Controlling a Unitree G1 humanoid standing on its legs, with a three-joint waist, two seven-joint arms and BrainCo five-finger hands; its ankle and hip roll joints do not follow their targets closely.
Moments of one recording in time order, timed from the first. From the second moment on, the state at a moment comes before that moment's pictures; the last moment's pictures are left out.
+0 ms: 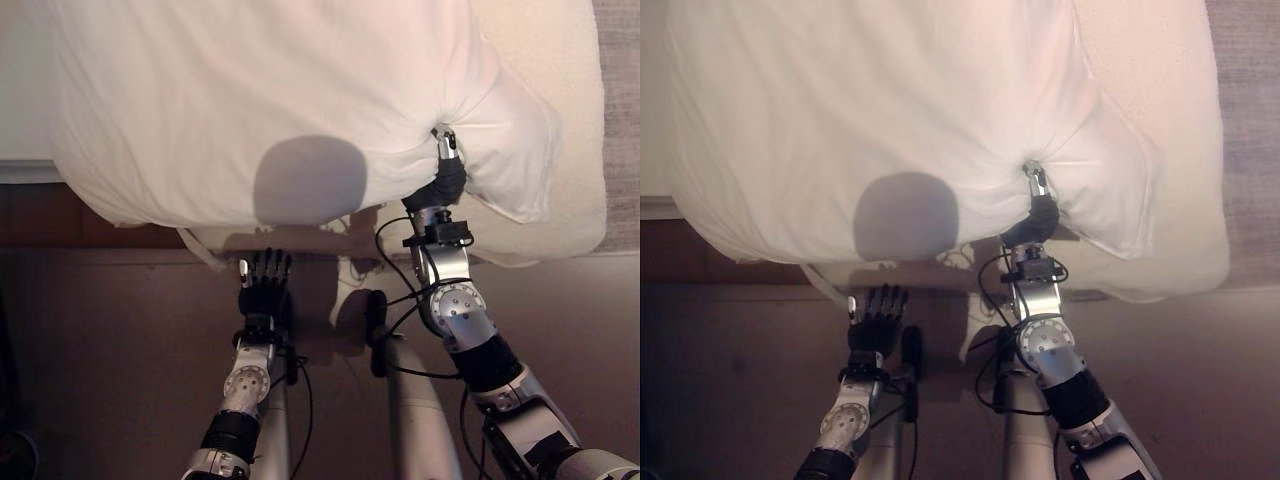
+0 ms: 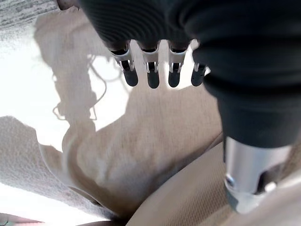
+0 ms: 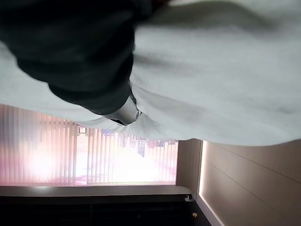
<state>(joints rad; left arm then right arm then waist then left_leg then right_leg) -0.25 0.02 -0.06 0.43 -1.52 -0.16 -0.24 -0.60 -0.21 0.30 -0.08 1.61 -0.37 0.18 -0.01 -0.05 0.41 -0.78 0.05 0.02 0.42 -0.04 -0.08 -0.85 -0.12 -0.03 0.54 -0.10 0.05</state>
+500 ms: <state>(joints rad) -0.43 0.02 -0.08 0.33 -1.52 -0.25 -0.23 -0.60 -0.20 0.31 -0.08 1.62 -0.39 0.17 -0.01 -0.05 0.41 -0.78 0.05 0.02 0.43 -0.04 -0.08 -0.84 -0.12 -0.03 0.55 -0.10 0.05</state>
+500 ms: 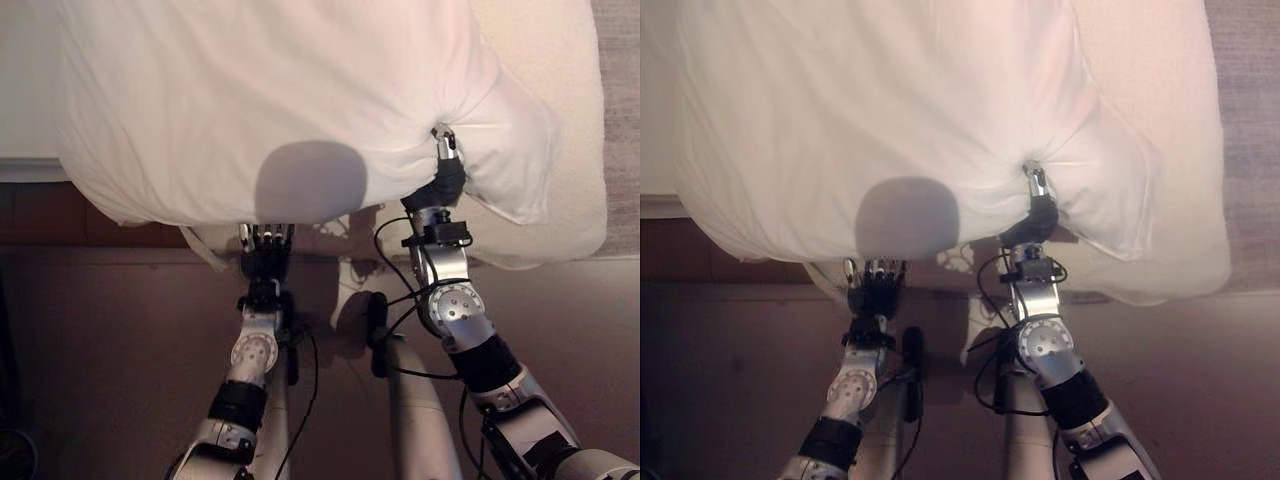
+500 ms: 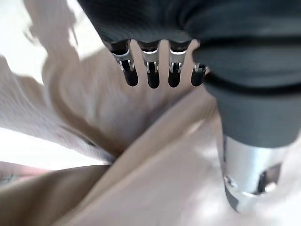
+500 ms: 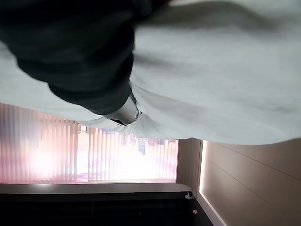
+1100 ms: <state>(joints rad) -0.44 0.05 -0.05 0.24 -1.52 -0.30 -0.22 -0.60 -0.19 0.31 -0.08 1.62 -0.39 0.17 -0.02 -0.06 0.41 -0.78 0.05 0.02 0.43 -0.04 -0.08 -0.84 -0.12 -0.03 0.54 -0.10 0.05</state>
